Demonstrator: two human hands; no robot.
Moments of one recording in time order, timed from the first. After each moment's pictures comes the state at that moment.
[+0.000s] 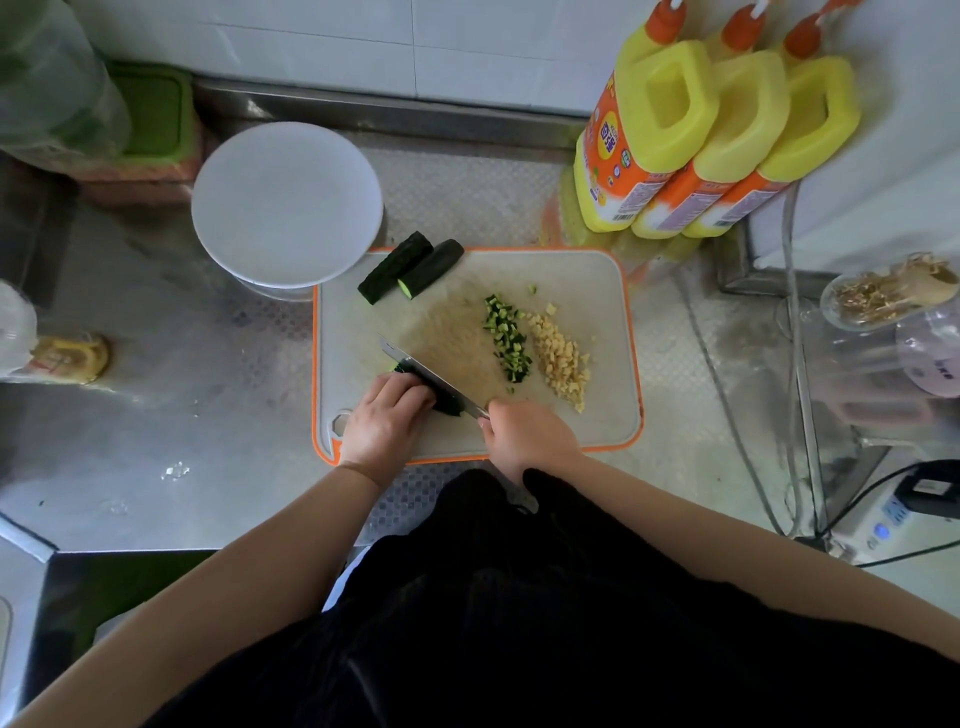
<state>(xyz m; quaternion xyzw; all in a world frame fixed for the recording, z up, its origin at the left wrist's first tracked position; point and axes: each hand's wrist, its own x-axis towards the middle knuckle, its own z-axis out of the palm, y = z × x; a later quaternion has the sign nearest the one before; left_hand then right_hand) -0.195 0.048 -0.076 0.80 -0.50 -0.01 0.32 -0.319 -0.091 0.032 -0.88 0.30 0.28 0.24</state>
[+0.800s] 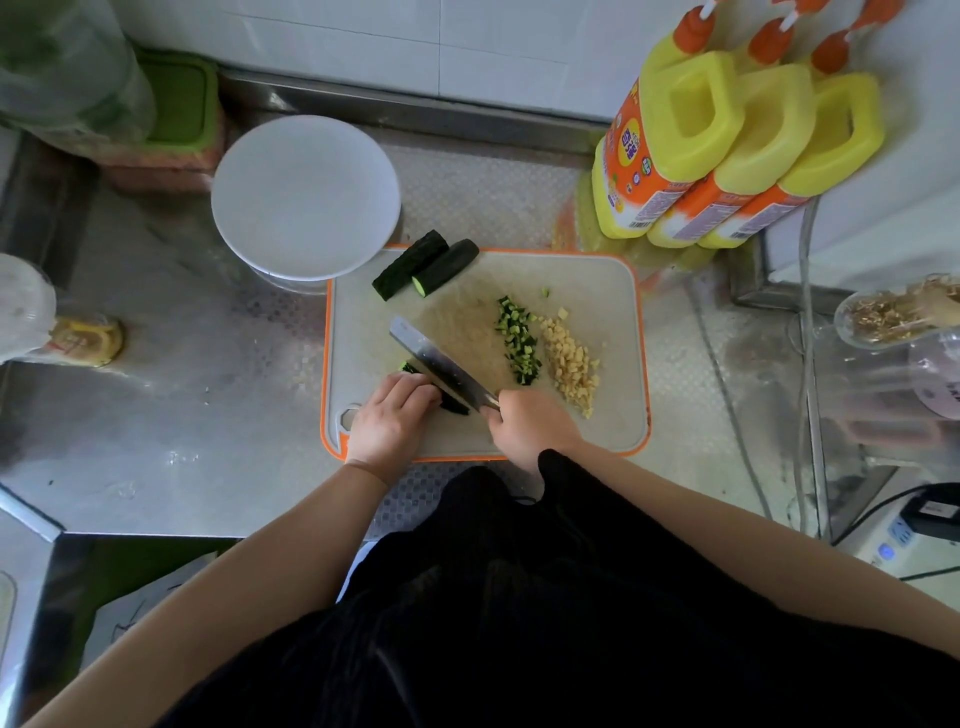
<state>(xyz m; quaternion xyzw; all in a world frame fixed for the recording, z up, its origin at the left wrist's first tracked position) -0.197 0.052 -0.074 0.81 -0.50 0.00 0.31 -0.306 -0.101 0.027 -0.87 0.32 0.28 0.26</state>
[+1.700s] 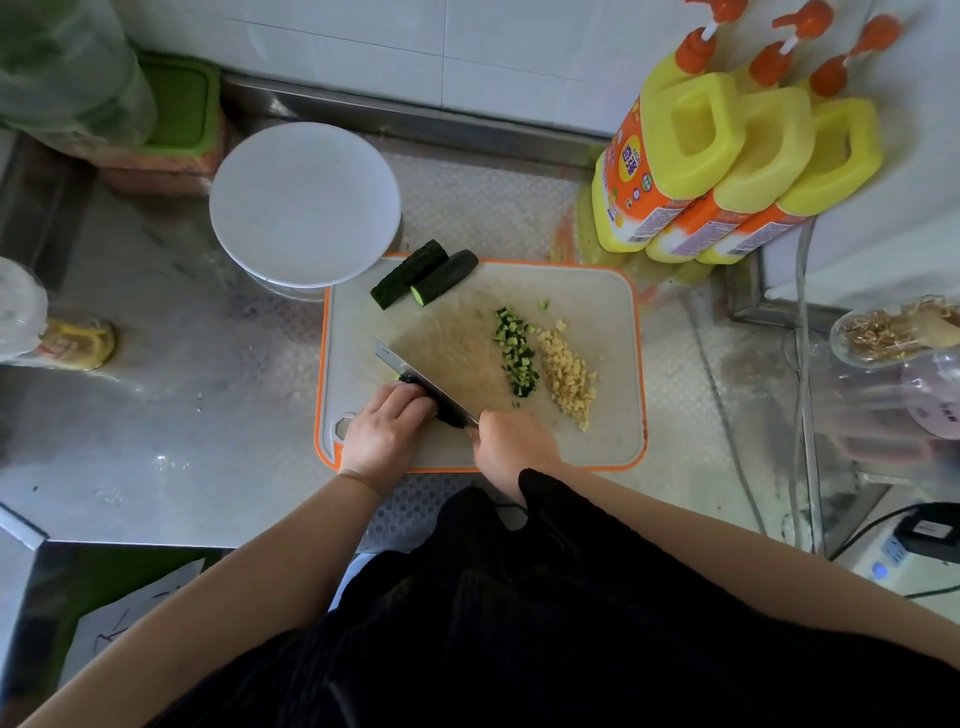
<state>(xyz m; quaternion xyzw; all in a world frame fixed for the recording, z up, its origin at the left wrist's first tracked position) -0.195 0.052 -0.073 0.80 -0.51 -0.01 0.30 -0.300 -0.085 0.019 -0.87 0.32 0.31 0.24</state>
